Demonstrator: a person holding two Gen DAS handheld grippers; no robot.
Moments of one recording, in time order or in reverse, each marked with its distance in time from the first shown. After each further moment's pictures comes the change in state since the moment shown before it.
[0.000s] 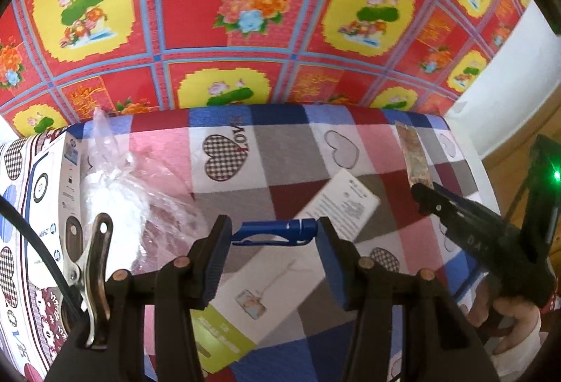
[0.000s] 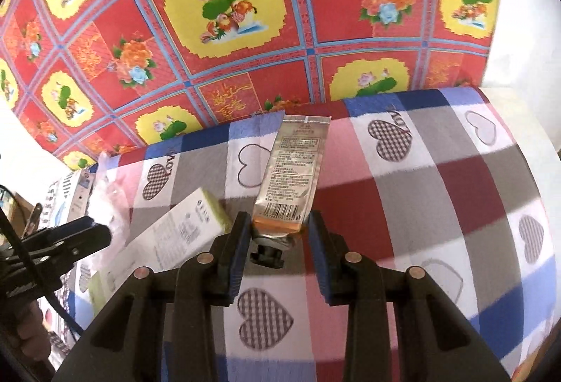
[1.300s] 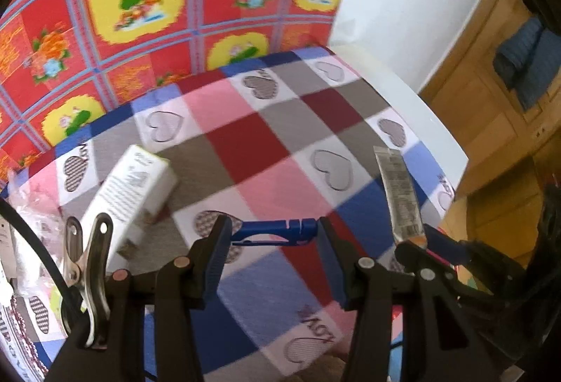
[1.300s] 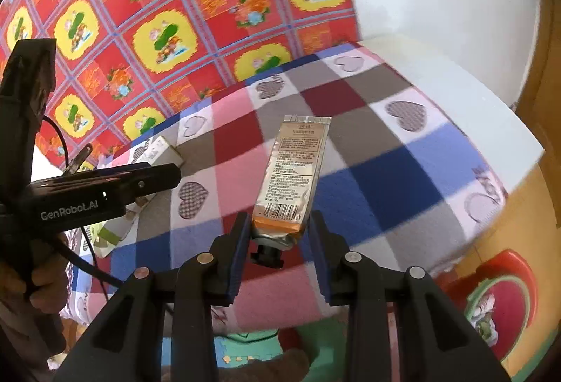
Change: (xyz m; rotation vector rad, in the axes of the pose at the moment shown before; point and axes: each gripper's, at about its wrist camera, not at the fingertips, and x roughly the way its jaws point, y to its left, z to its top) left arm 0.001 -0.177 -0.058 0.349 0.062 -0.129; right arm -0.125 -0.093 -0.131 0.201 -0.102 -0.066
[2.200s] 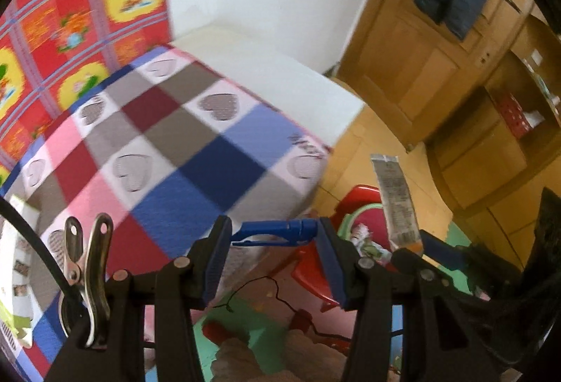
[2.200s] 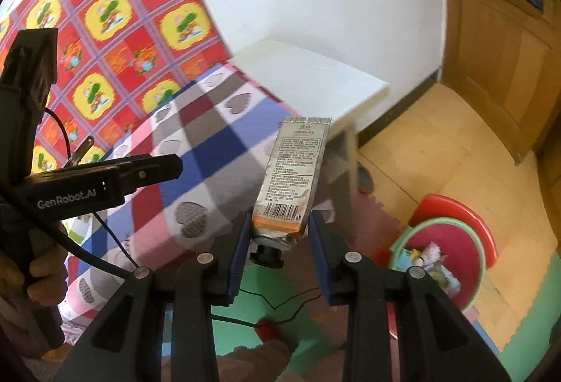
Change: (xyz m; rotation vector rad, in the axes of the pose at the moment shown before) left arm 0.011 -0.209 -0.028 0.278 0.035 -0.166; right arm -0.120 -0.146 -0.074 0.230 -0.077 -0.171
